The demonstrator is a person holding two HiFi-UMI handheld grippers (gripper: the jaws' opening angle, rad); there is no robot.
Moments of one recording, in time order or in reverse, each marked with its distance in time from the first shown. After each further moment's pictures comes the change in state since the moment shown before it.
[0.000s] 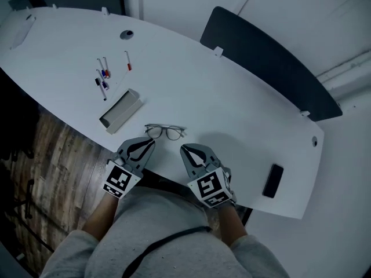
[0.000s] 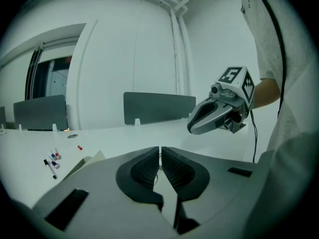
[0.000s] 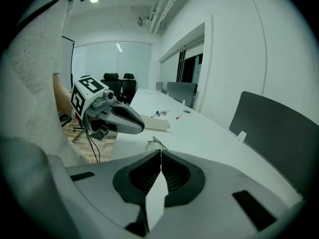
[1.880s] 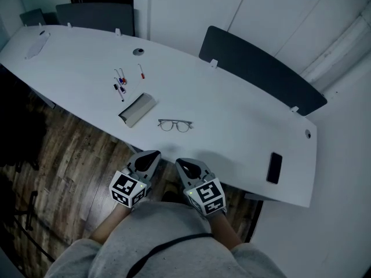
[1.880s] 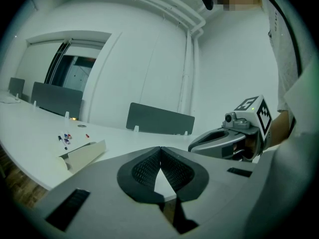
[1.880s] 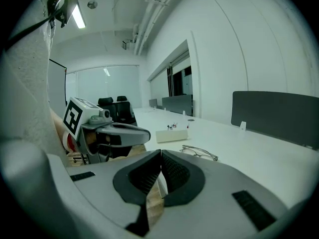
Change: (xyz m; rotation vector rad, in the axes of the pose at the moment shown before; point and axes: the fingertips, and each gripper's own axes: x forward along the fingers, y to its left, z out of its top) left arm -0.114 -0.072 0.017 -0.231 -0.139 0.022; right arm -0.060 0.133 0.018 0.232 -0.198 -0.035
